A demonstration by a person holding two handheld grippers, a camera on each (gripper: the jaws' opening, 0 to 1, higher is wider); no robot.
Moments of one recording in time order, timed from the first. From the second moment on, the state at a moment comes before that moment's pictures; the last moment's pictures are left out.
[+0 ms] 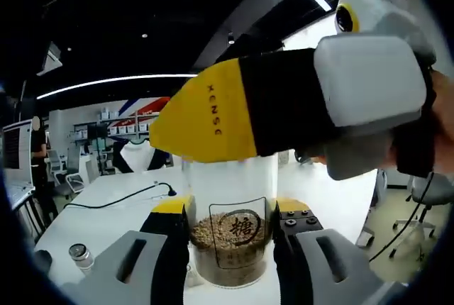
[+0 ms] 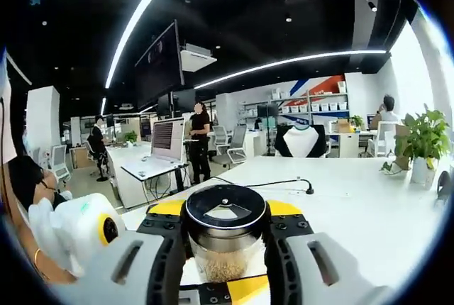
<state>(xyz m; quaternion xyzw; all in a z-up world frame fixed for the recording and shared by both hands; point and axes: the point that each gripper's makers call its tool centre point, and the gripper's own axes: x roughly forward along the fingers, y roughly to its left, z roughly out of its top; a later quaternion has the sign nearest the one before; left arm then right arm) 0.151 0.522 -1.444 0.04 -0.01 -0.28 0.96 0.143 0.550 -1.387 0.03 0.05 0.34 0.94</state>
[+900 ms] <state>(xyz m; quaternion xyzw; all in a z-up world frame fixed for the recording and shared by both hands) 0.135 0.564 -1.470 0.08 0.02 -0.31 0.95 0.181 0.507 -1.407 0.04 0.05 0.32 0.95</state>
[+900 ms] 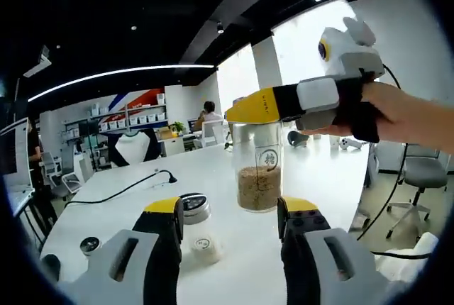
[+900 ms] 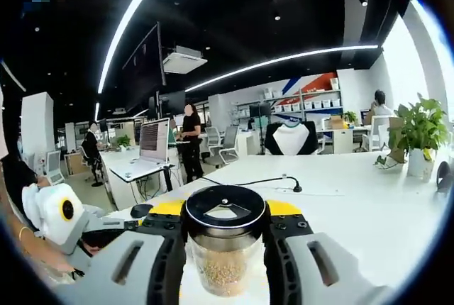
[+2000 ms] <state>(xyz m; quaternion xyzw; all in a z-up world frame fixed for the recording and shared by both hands) 0.125 0.674 -1.457 0.08 0.03 -0.18 0.98 0.221 0.492 -1.499 -0.02 0.09 0.33 0.94</state>
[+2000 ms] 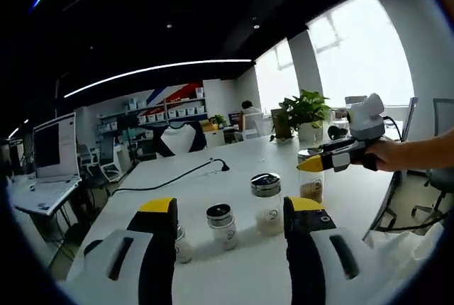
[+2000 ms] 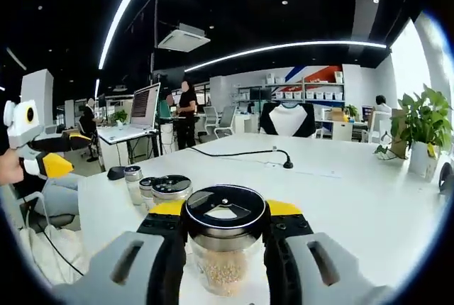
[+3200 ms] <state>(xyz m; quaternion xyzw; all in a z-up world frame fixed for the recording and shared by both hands) 0.146 0.650 -1.471 0.07 0.05 -0.20 0.98 0.232 0.481 -1.521 -0.02 0.07 0.33 0.94</state>
